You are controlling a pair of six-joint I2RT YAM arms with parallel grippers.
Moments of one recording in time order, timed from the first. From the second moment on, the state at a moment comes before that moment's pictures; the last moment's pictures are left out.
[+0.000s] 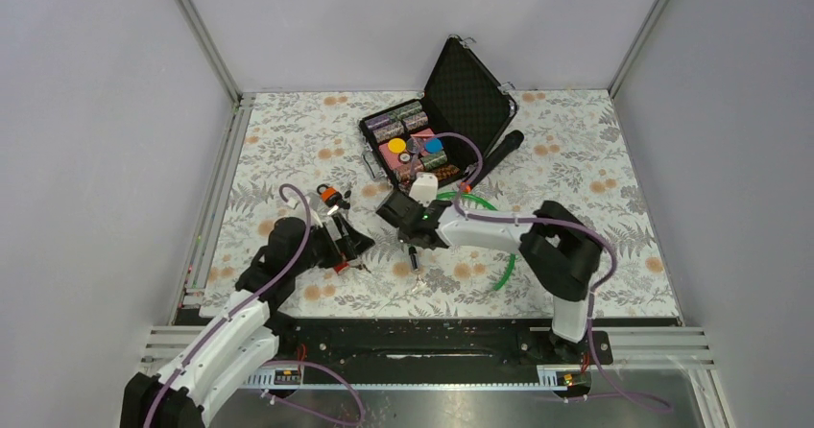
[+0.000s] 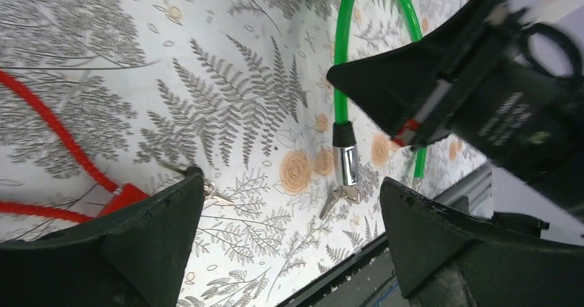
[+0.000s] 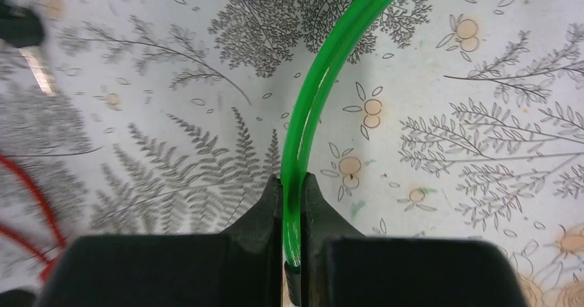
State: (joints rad) left arm -0.38 0.64 0.30 -0.17 0.26 -0.76; right arm 1.02 1.91 1.26 -0.45 0.51 0.97
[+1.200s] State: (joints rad) left arm -0.70 1.15 0.38 0.35 0.26 -0.72; right arm 0.98 1.52 0.90 -0.11 0.24 1.18
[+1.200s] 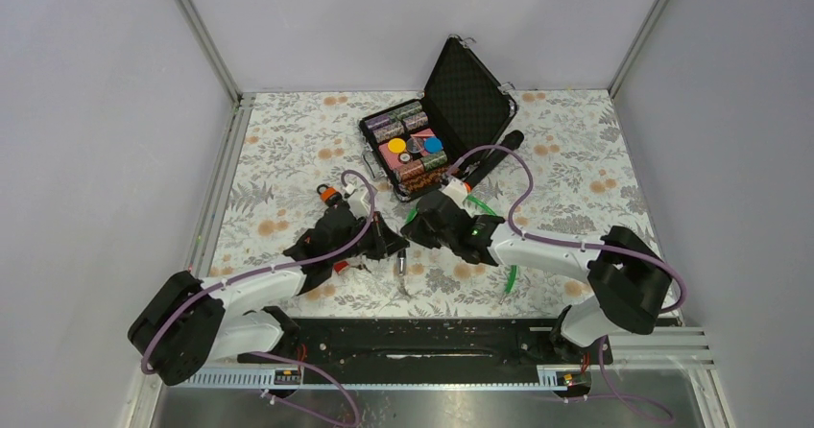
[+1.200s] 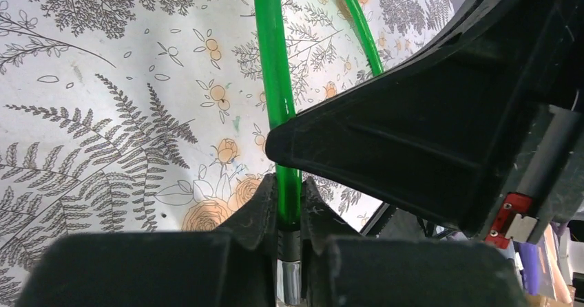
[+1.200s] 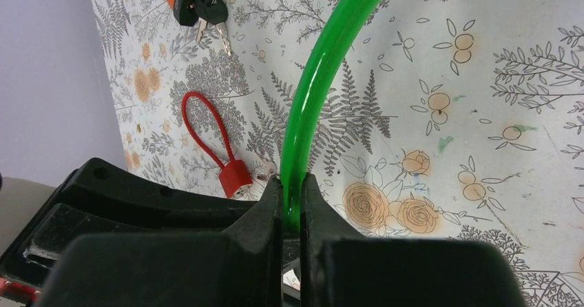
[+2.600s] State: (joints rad) left arm -0.69 1.12 0.45 0.24 0.32 -0.55; right arm 0.86 1.47 0.76 0.20 0.07 1.26
